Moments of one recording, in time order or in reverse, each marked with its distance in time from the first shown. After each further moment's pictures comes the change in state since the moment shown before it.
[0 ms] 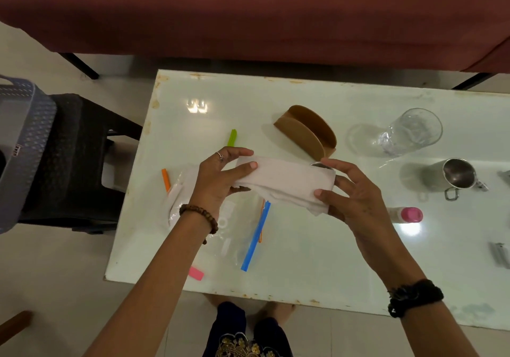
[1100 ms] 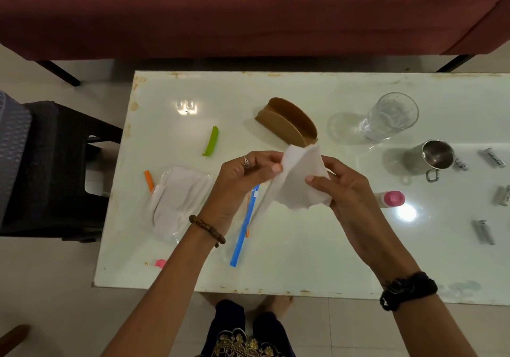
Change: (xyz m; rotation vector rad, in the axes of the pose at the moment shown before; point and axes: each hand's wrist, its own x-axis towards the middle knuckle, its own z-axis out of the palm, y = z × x) left_hand -0.019 -0.008 0.047 0.020 -0.352 0.176; right_hand -0.009 -0.008 -0.012 -0.022 0.040 0.050
